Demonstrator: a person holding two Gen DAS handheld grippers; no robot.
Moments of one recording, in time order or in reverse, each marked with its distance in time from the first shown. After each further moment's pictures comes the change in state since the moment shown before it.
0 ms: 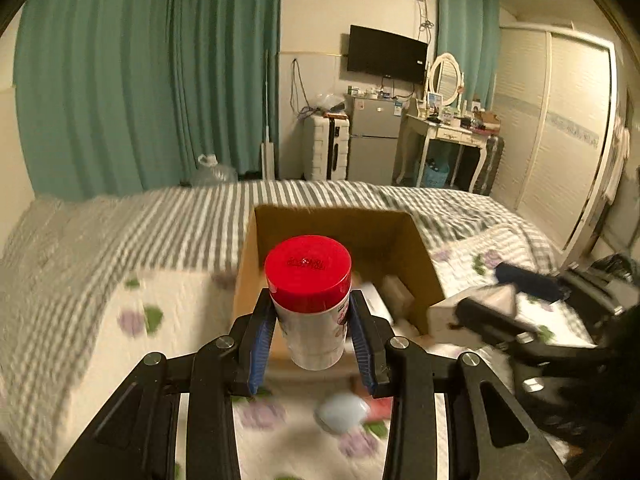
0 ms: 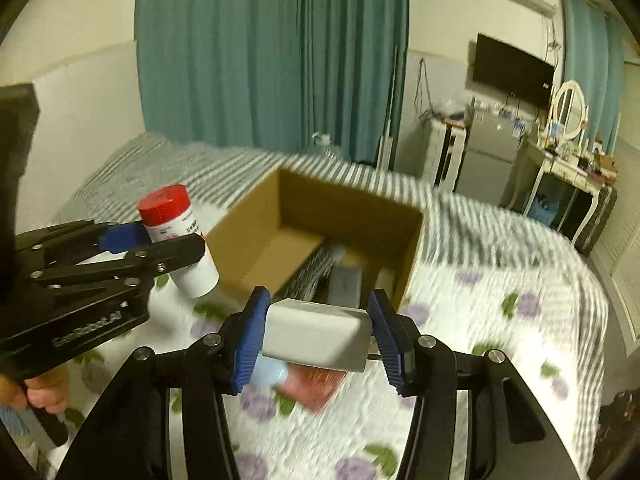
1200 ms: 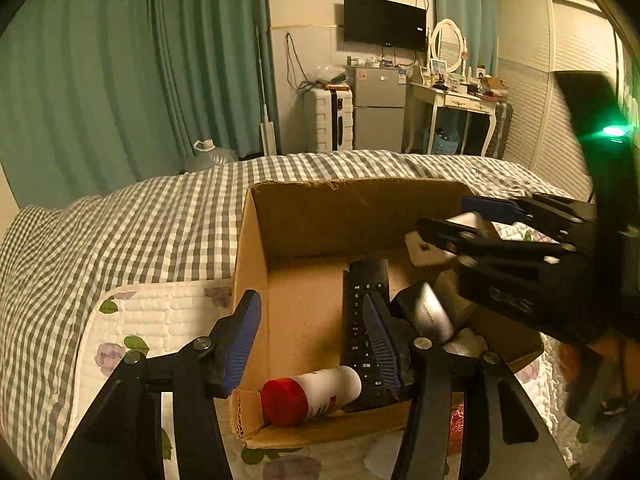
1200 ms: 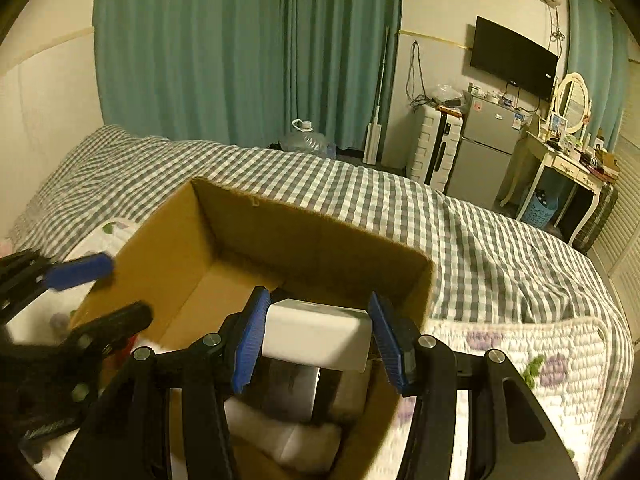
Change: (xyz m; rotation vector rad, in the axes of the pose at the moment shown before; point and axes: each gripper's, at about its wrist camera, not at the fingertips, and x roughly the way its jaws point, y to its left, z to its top) left arm 0.095 0.018 -0.003 0.057 0.077 0.022; right arm 0.155 -0.043 0.046 0.002 0.057 -0.047
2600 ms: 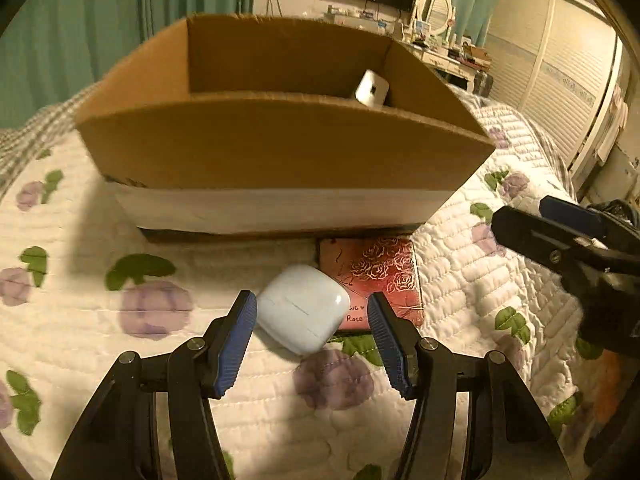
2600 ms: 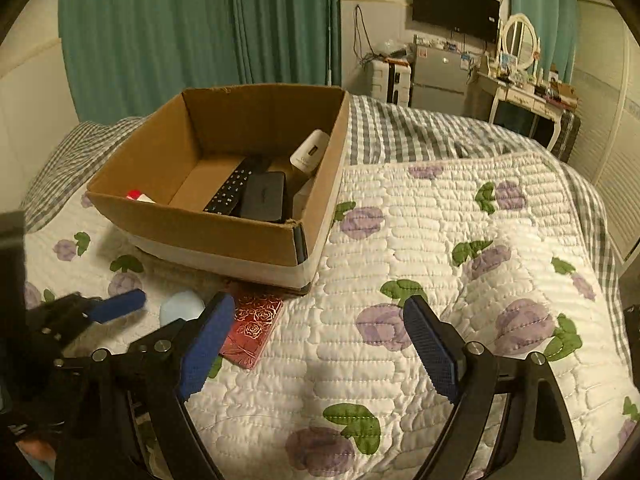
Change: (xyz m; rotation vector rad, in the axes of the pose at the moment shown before) left arm 0.014 -0.060 -0.127 -0.065 0.196 -0.145; right arm -0.089 -0.016 -0.141 0.186 0.107 -0.079
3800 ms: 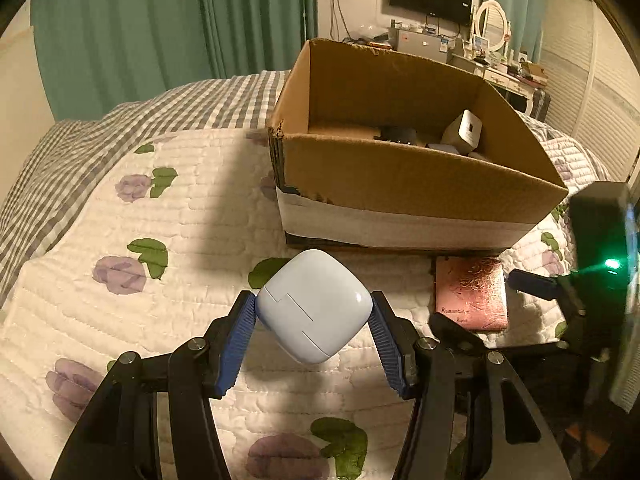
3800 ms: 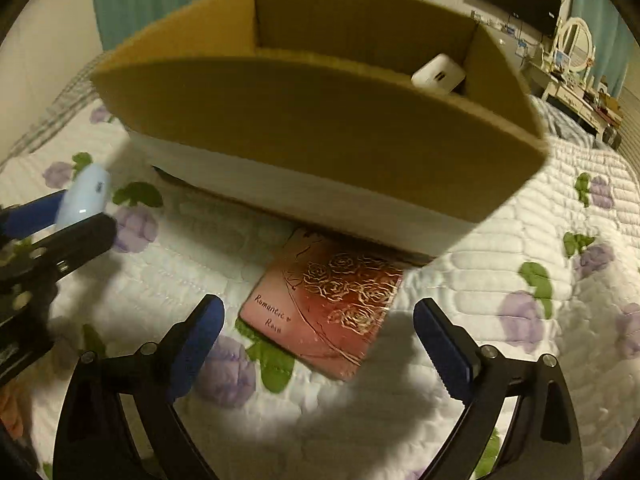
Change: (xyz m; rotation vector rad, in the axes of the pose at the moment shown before) left arm -0.045 0.052 0.000 -0.075 -0.059 0.241; right arm 0.082 0.072 -0.020 -0.140 0.168 0.050
